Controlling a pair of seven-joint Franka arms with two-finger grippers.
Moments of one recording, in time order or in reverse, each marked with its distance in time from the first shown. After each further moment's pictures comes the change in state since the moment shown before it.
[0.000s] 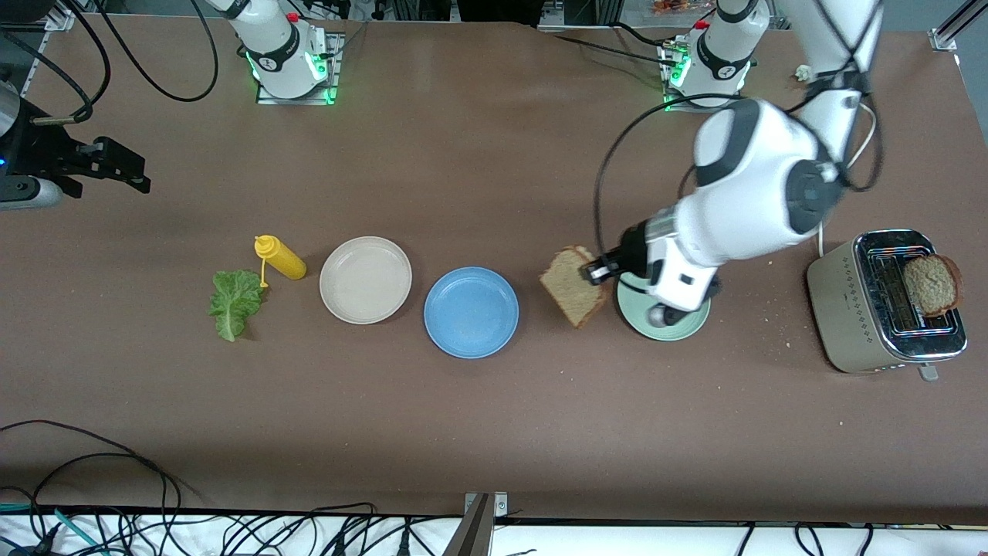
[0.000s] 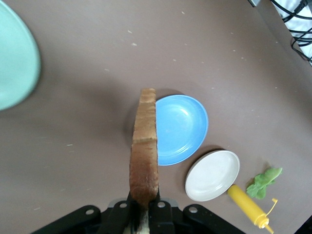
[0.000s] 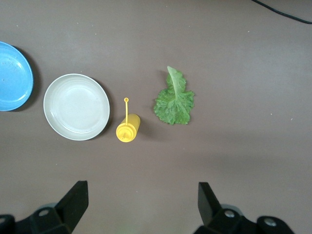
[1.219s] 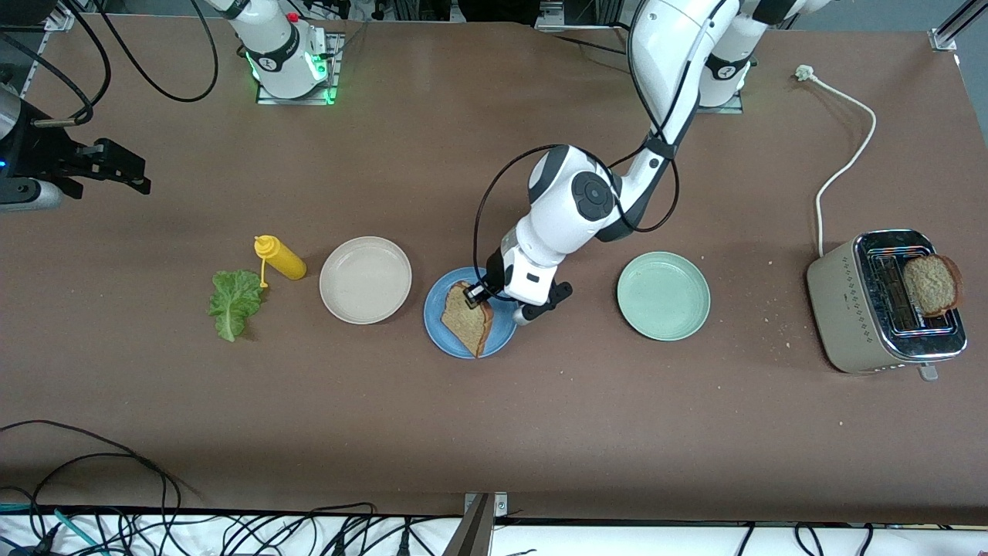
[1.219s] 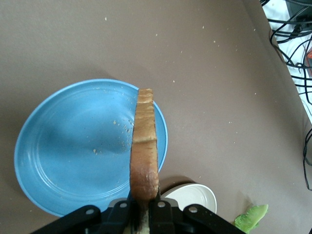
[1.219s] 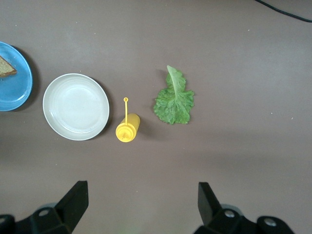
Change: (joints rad) left arm -0.288 0.311 0.000 0.016 -0.036 0.650 -0.128; right arm -0.001 0.003 -0.001 -0.001 0.000 0.000 0.002
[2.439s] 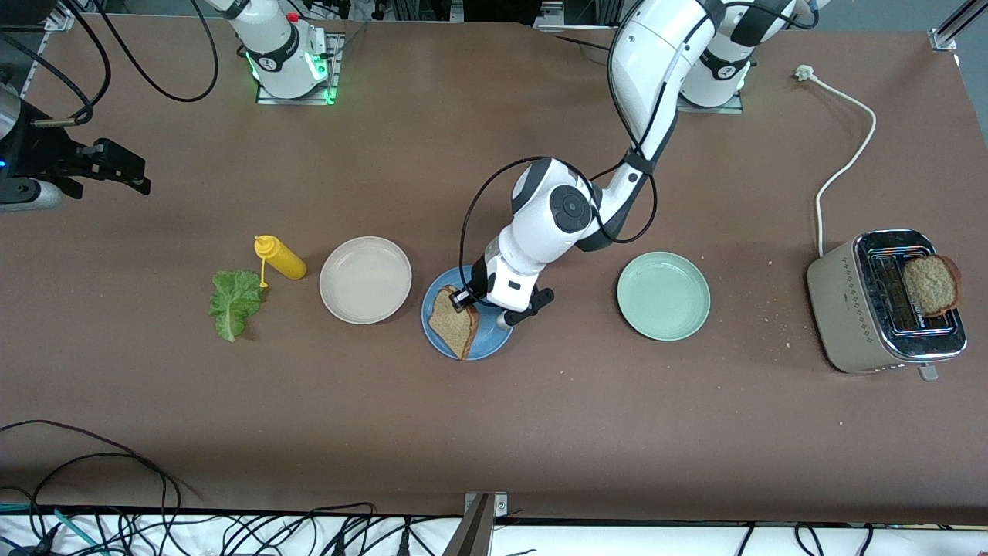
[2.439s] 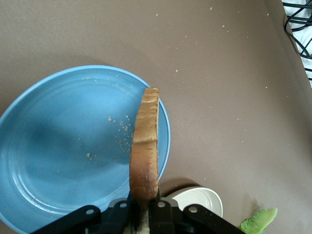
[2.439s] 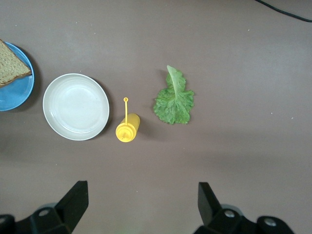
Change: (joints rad) left arm -0.025 0.104 0.001 0.101 0.000 0.001 -0.020; right arm 0.000 0.000 0.000 0.000 0.000 0.000 0.001
